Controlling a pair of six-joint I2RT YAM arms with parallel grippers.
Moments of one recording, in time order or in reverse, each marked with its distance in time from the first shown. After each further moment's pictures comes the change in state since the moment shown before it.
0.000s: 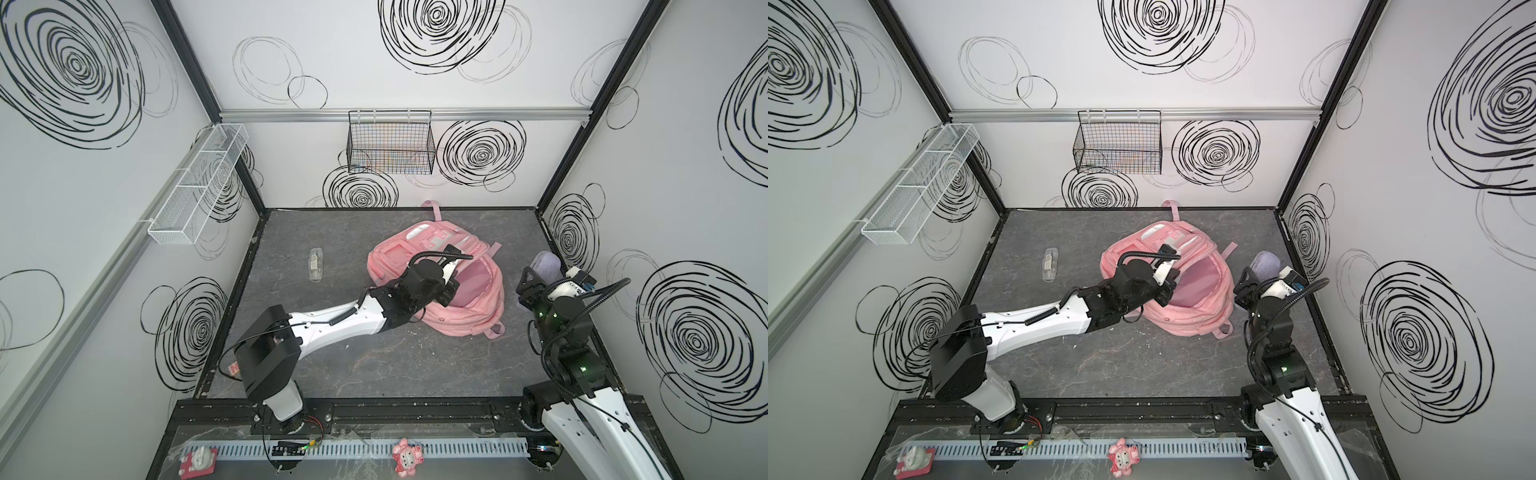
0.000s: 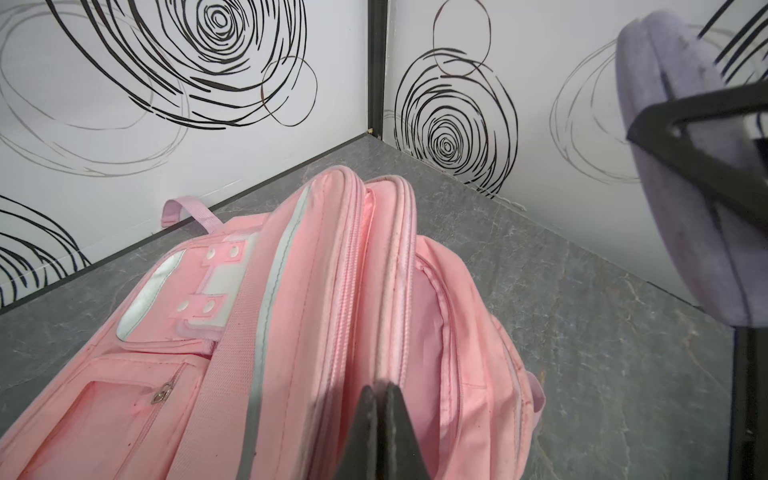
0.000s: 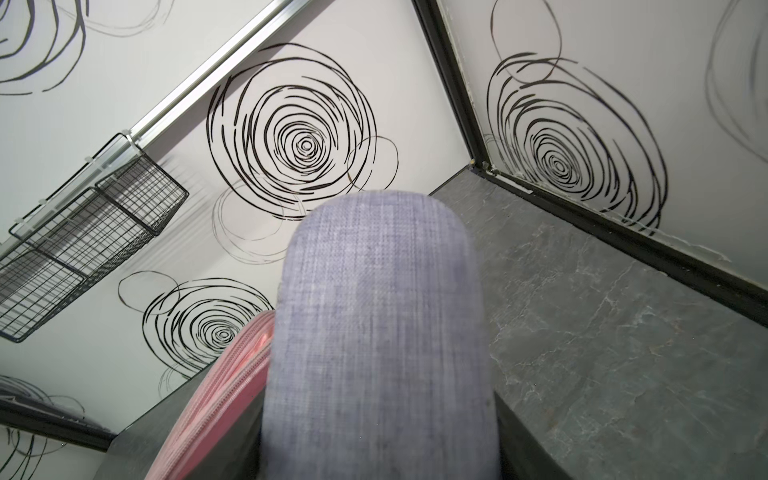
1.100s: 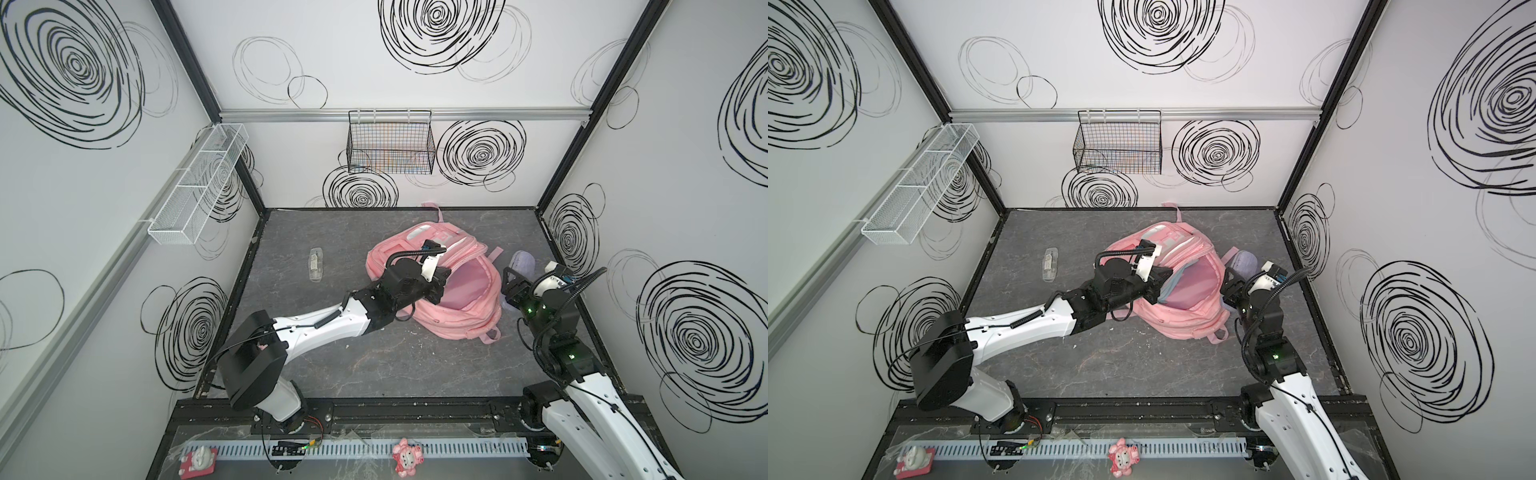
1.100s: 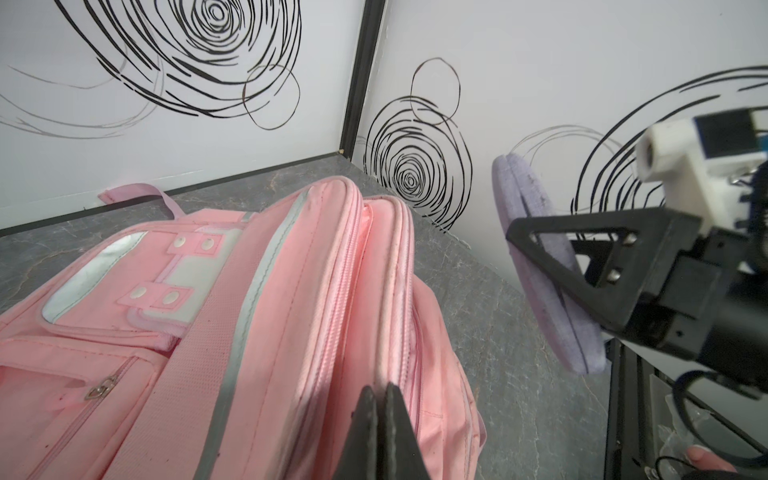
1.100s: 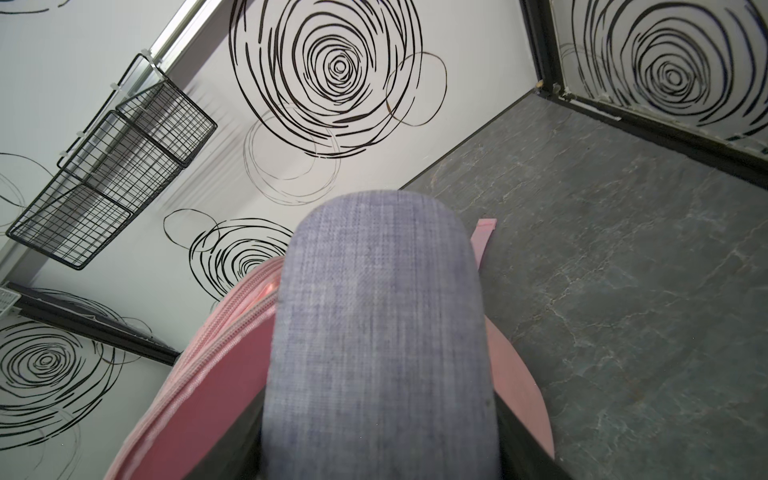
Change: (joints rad) left arm 0.054 -0.086 -0.144 0.177 0.154 -0.165; right arm 0.000 0.111 -0.038 0.081 -0.201 0.058
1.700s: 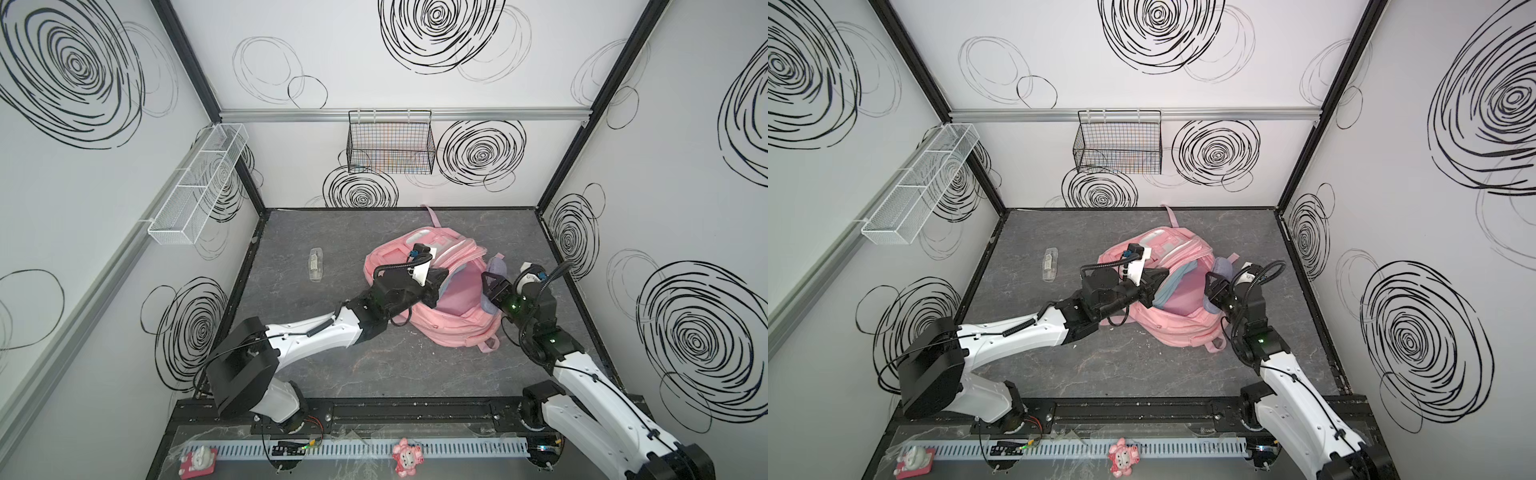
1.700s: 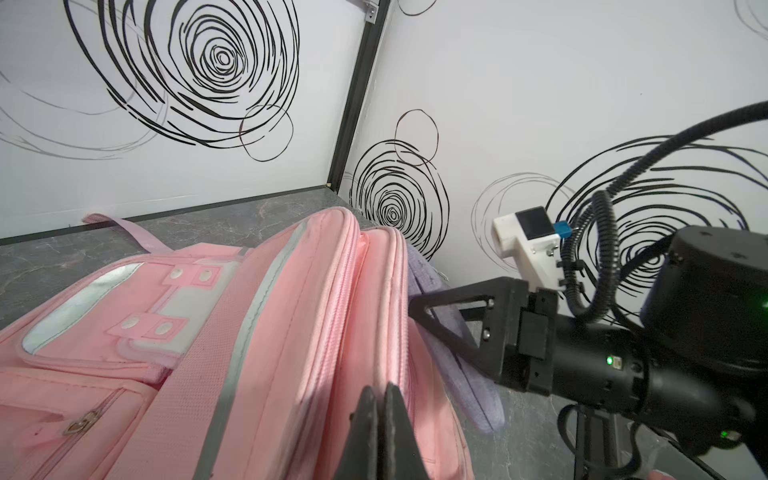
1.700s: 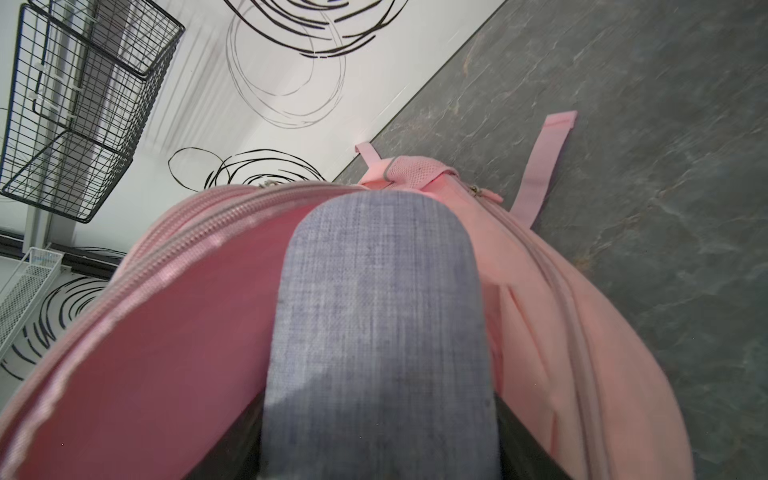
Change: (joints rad) left arm -0.014 -0.055 -0.101 0.154 -0.003 -0.050; right arm 0.065 0.224 -0.040 0.158 -0.147 0.180
